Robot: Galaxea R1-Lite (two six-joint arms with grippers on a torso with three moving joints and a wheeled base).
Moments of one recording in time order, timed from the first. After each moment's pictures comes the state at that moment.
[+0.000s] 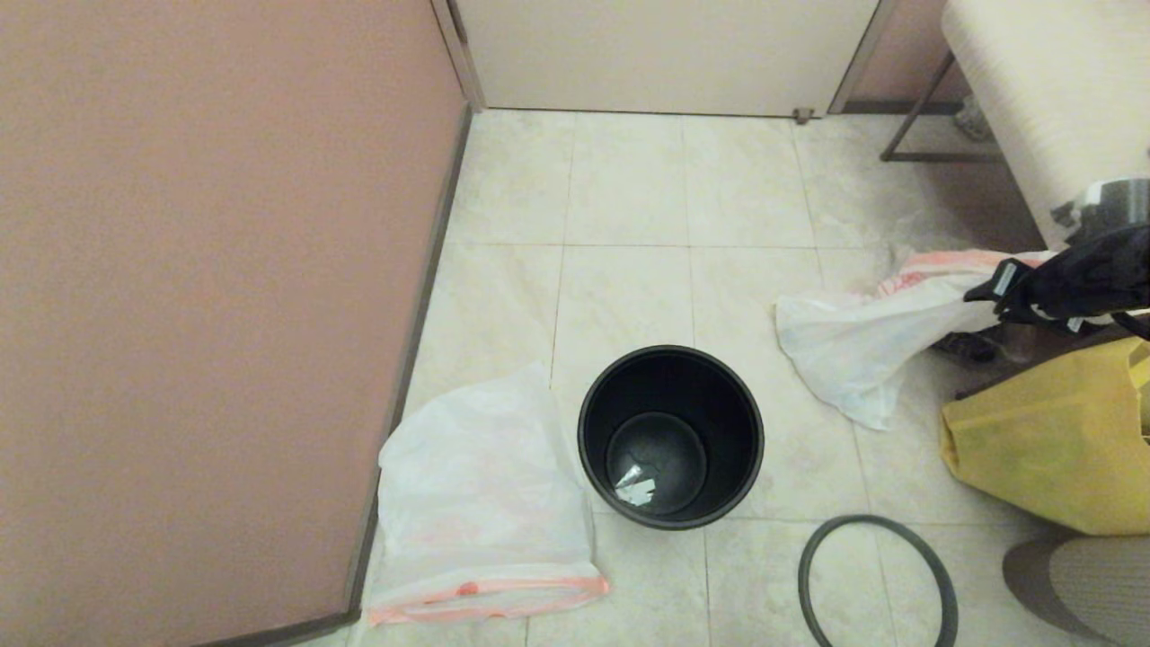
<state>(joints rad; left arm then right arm) 0.00 0.00 -0.02 0.05 0.00 0.01 -0.31 2.23 -1.99 0.34 0.14 0.36</state>
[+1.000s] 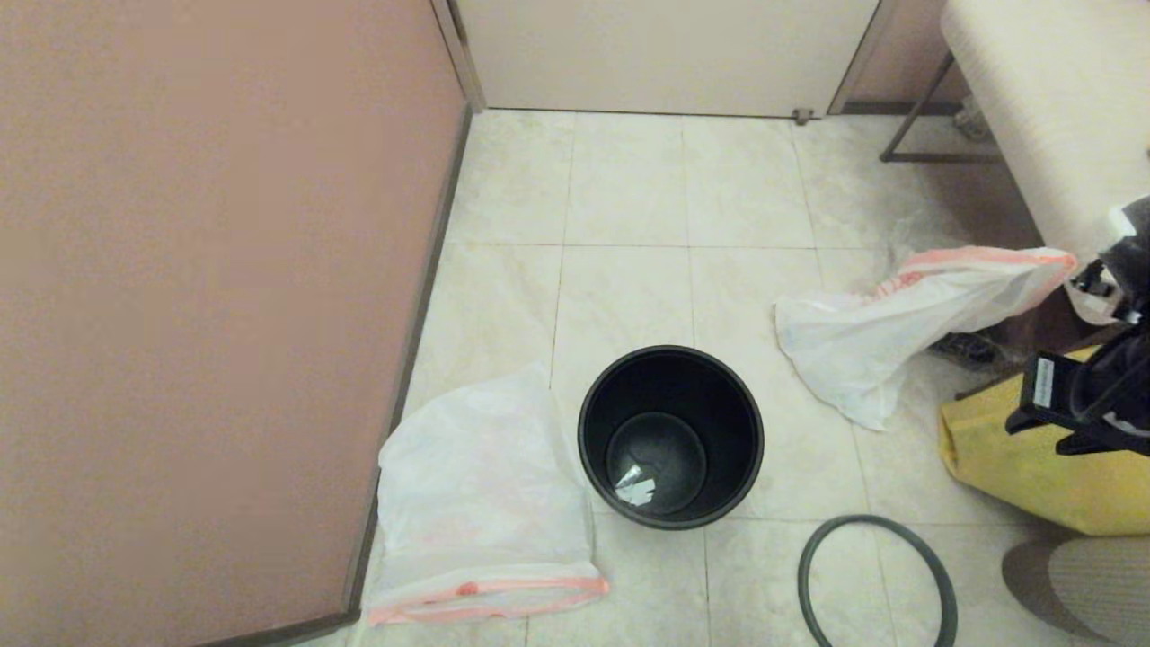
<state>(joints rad) 0.00 0.00 -0.02 0.05 0.00 0.01 0.06 1.56 -1.31 0.73 -0.18 0.55</state>
